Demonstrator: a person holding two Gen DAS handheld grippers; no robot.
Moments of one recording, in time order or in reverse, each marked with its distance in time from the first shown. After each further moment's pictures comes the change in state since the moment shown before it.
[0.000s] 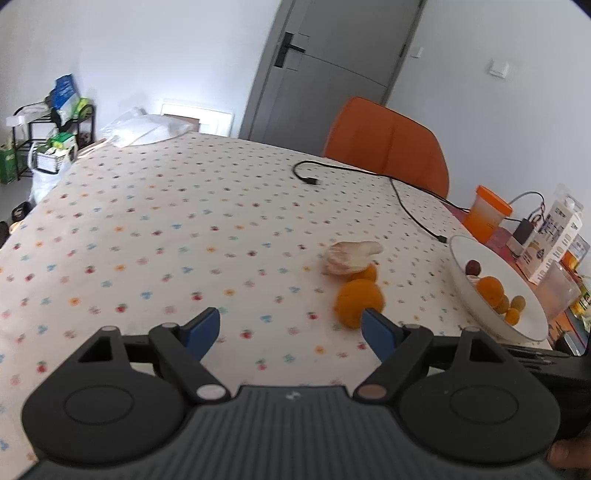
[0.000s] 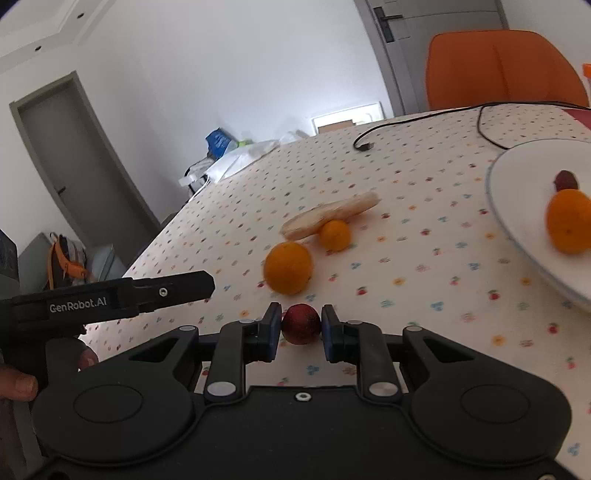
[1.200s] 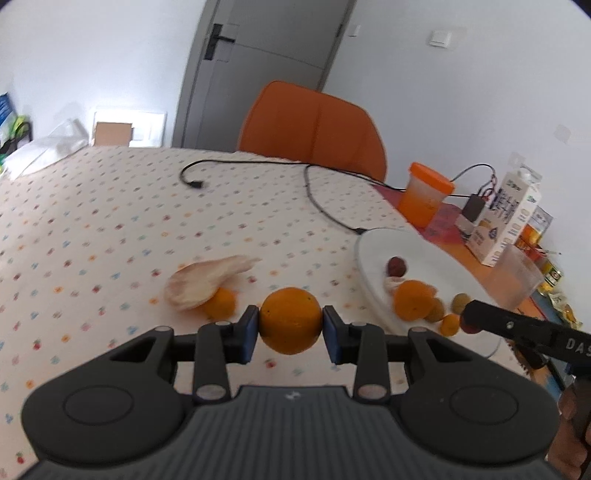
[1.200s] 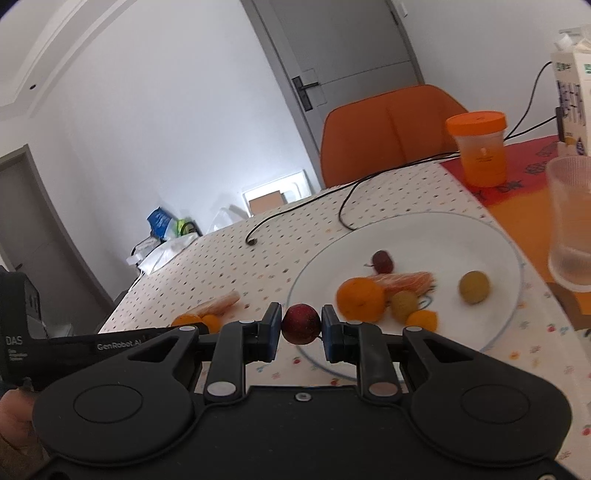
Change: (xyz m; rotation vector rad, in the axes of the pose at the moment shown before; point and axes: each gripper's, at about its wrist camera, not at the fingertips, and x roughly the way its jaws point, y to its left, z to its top) left arm 0.044 -0.101 0.019 0.112 0.033 -0.142; right arm -0.103 -0.091 0.018 0.117 -0.228 -0.169
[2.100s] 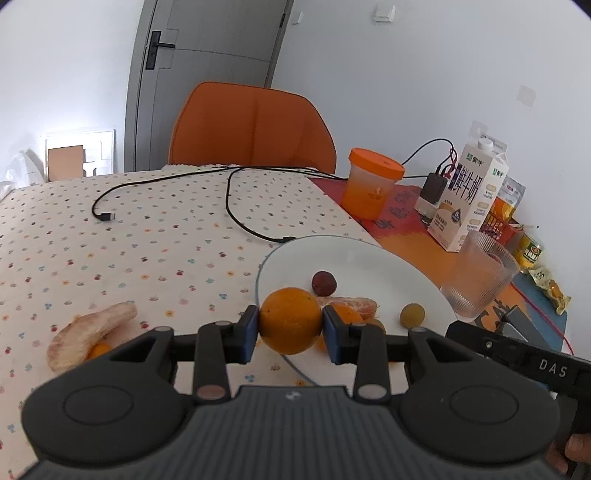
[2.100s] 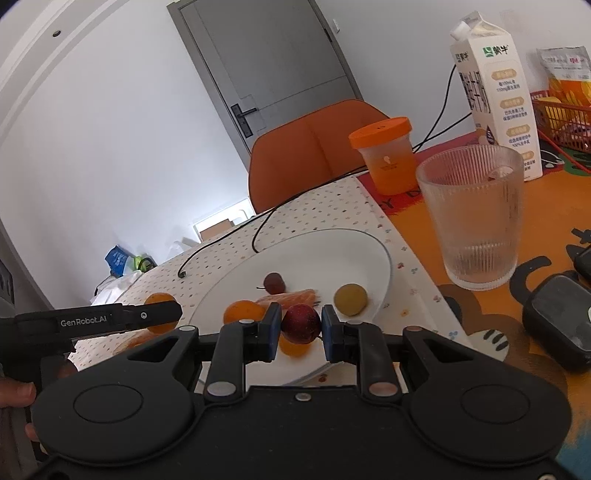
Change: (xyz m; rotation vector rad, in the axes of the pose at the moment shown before) left arm 0.047 -0.074 0.021 0.126 0.025 -0.068; right arm -0.020 -0.071 -0.004 0.109 -0.071 -0.123
